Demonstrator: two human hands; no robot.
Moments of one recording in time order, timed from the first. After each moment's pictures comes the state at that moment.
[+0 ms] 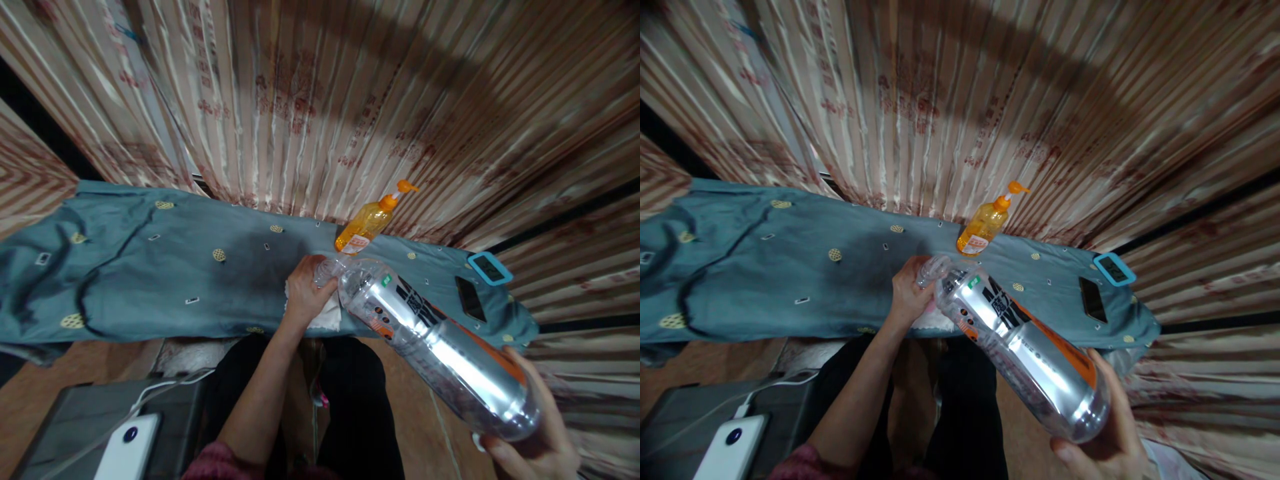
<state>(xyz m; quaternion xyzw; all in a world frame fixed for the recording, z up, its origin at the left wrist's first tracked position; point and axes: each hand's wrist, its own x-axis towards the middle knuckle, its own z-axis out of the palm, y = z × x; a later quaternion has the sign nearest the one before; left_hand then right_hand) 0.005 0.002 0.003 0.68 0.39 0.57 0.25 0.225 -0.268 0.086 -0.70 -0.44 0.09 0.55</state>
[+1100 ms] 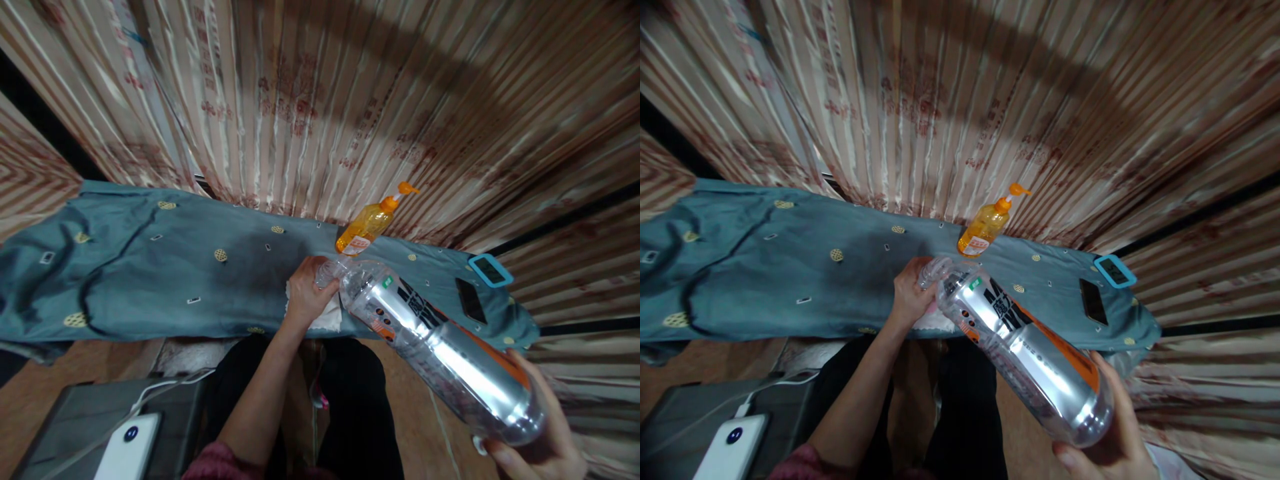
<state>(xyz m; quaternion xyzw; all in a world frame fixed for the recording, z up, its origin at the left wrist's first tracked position) 0.007 0.002 0.003 0.68 0.39 0.58 0.24 0.203 -0.262 0.108 -0.74 -0.42 0.10 0.52</state>
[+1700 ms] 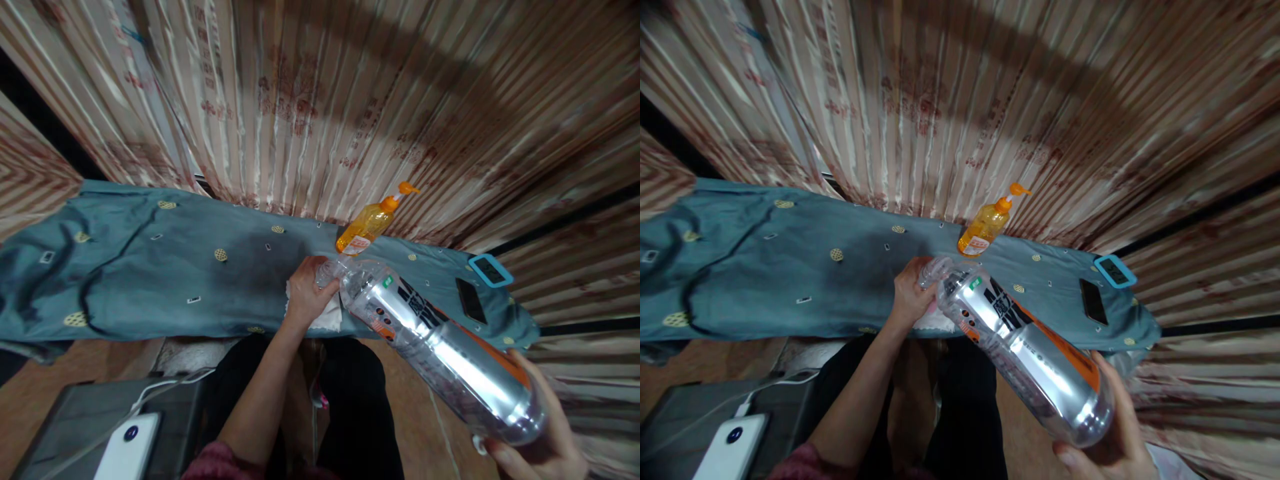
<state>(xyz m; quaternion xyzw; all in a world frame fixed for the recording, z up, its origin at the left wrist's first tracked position) 0.006 0.002 0.004 0.68 0.39 0.57 0.25 0.216 -0.266 0.101 -0.74 -0.41 0.11 0.52</state>
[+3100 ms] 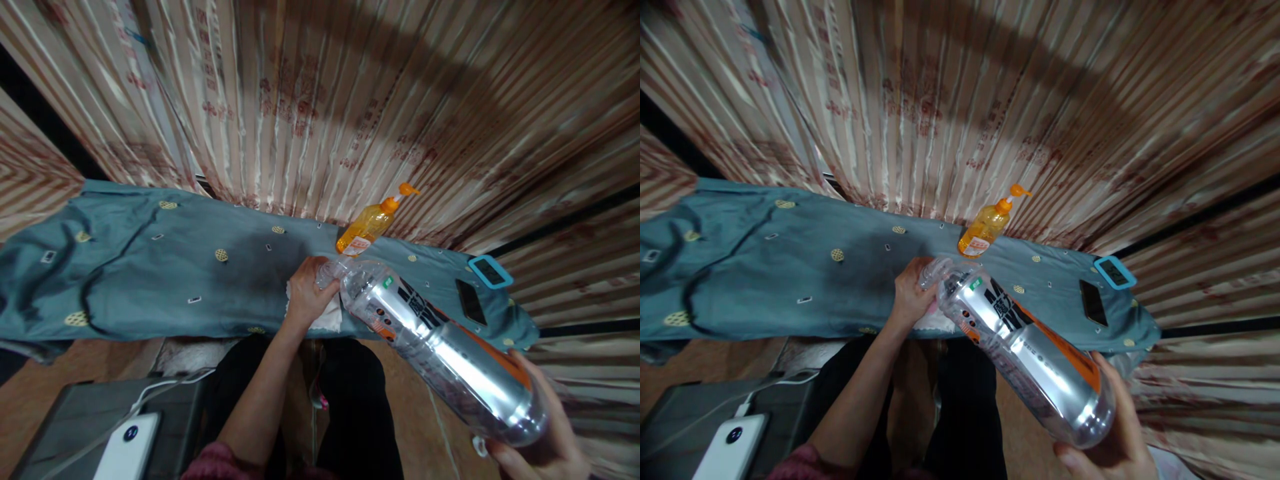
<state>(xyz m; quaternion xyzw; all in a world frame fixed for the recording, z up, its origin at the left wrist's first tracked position) 0.007 0.001 0.003 0.68 0.40 0.57 0.24 0.196 -0.258 0.114 -0.74 -0.39 0.11 0.54</state>
